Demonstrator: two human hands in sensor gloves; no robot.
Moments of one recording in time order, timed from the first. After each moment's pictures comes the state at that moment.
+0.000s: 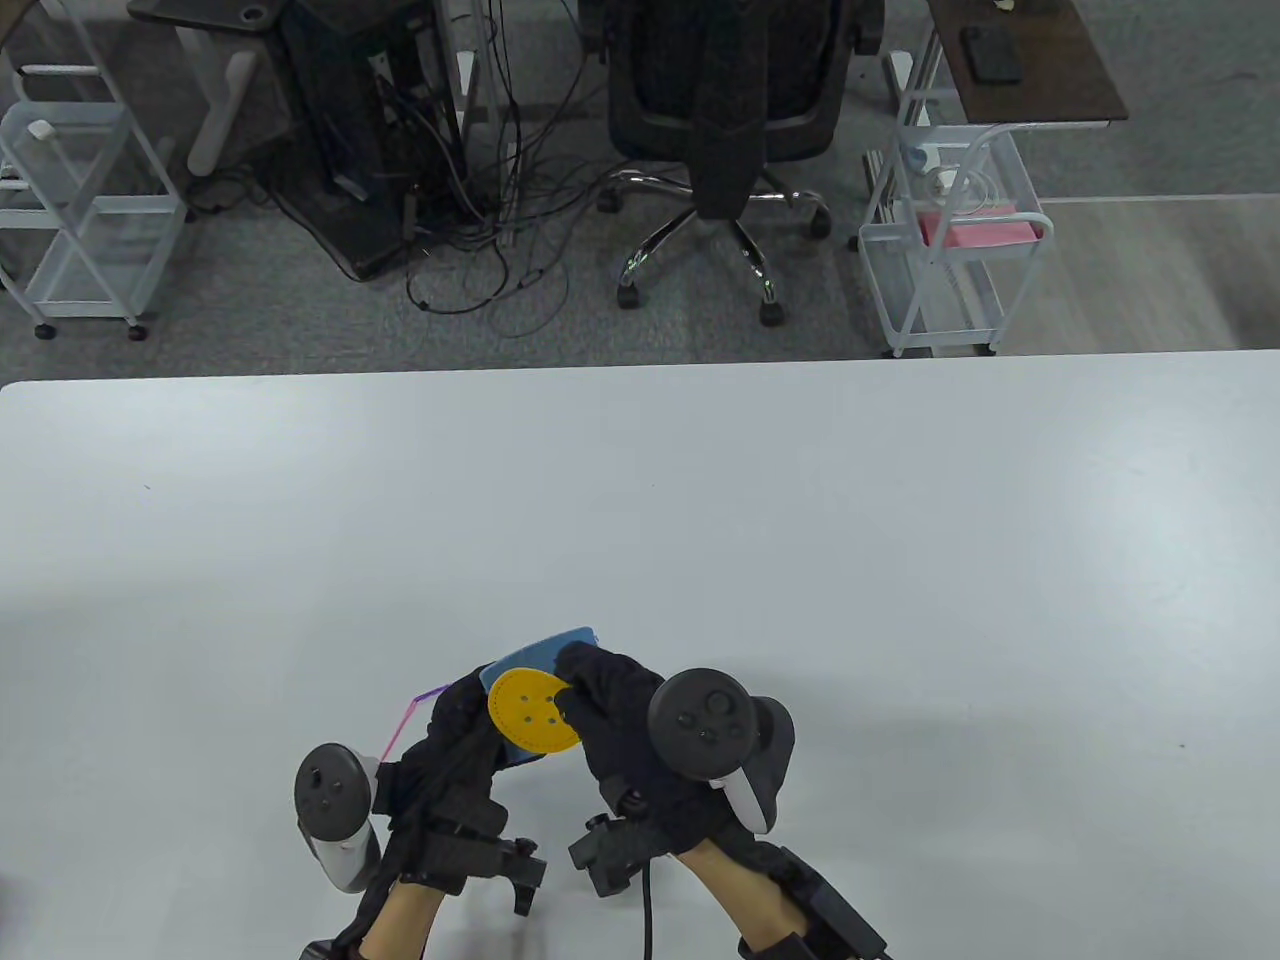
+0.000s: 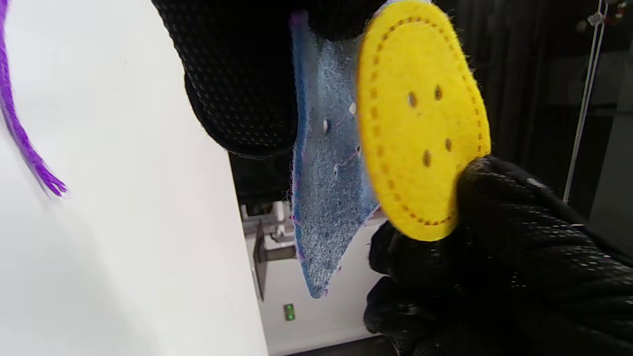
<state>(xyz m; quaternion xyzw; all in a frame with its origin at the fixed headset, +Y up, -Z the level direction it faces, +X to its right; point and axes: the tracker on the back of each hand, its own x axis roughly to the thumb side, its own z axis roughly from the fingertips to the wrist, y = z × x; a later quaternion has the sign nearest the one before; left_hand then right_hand) -0.214 -0.746 -0.185 0.05 -0.09 0.68 0.72 0.009 -0.657 -0.200 0.08 -0.04 0.89 0.45</state>
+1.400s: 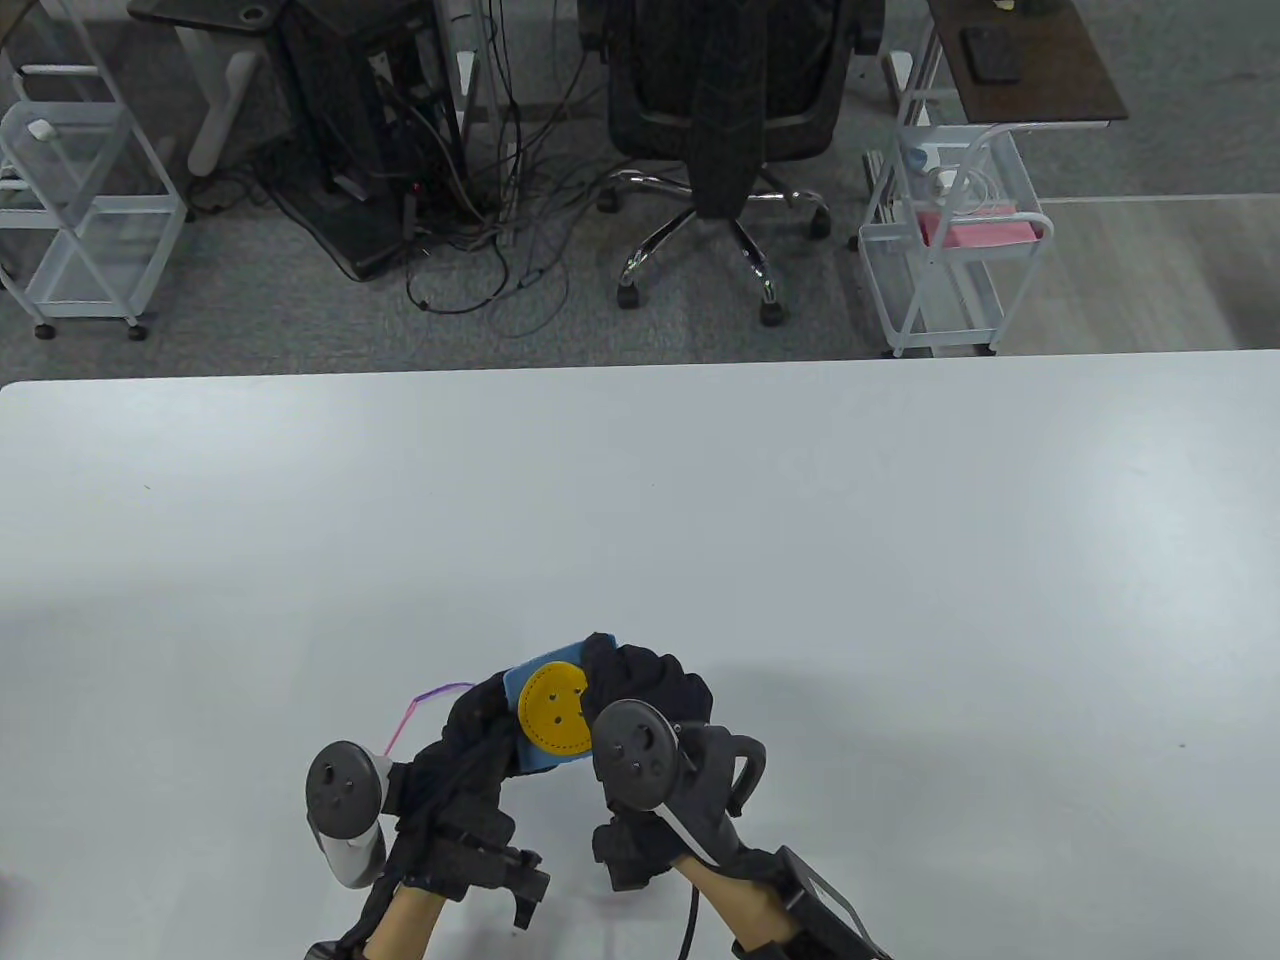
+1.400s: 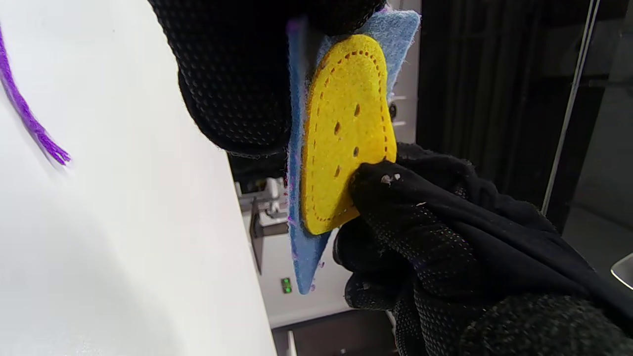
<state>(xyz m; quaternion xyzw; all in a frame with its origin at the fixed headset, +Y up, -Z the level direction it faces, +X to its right) -0.208 -0.749 -0.185 0.03 -0.12 0.67 0.73 -0.004 -0.665 -0.189 0.02 -0.11 0.97 0.22</state>
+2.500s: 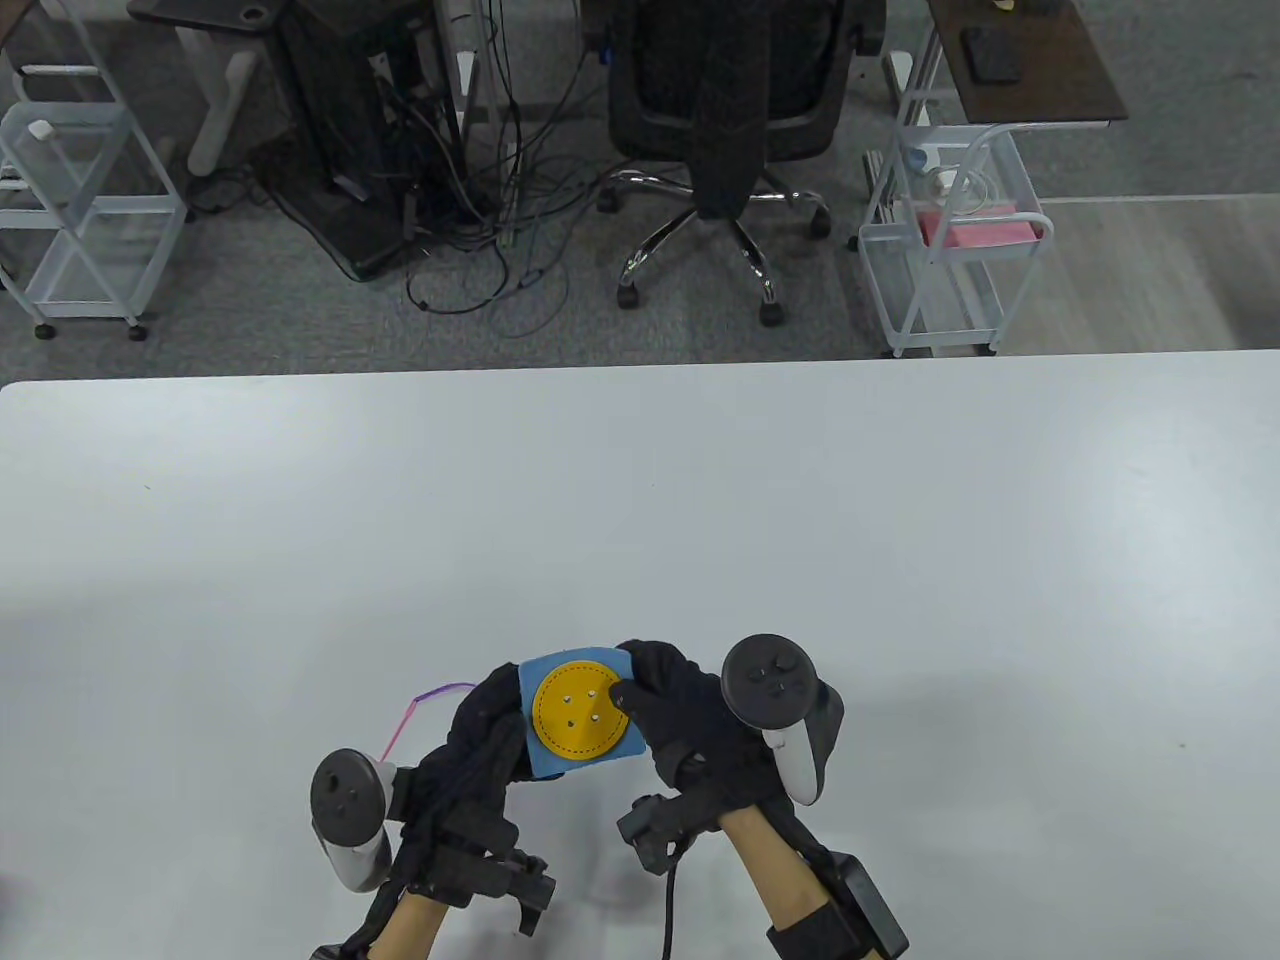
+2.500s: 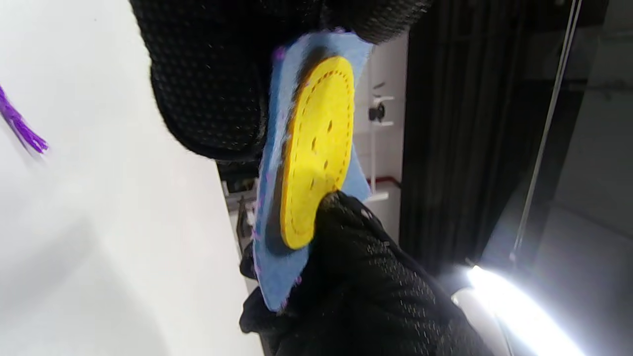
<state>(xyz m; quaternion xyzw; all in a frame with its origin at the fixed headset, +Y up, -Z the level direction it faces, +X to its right) -0.207 -0.749 -0.182 0.04 -0.13 0.68 0.72 0.055 -0.710 -0.229 0.01 0.08 0.83 0.55</state>
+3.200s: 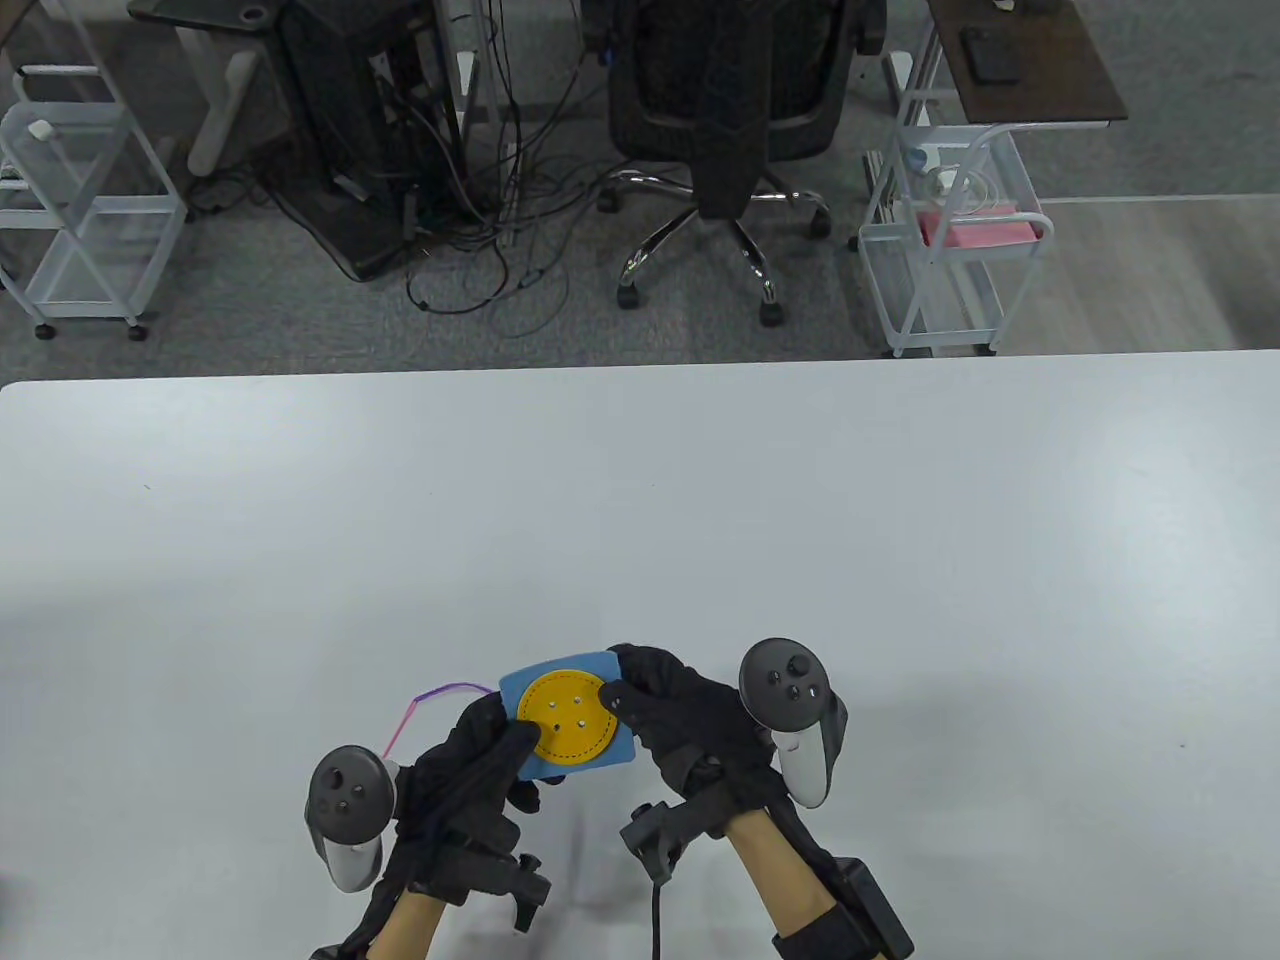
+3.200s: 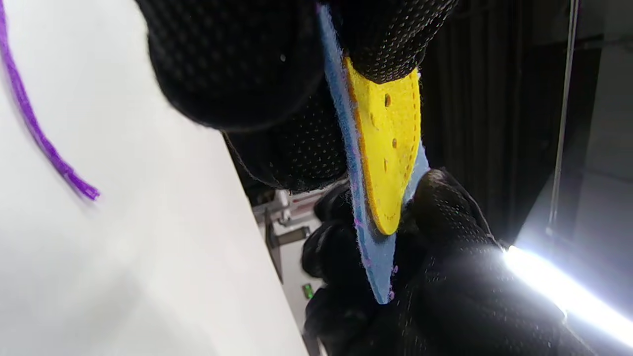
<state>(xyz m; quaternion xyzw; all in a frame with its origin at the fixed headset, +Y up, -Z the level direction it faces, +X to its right) -0.208 -0.745 -0.181 0.05 -0.12 0.62 0.77 0.053 -0.716 -0.224 0.02 0.11 0.79 0.61</state>
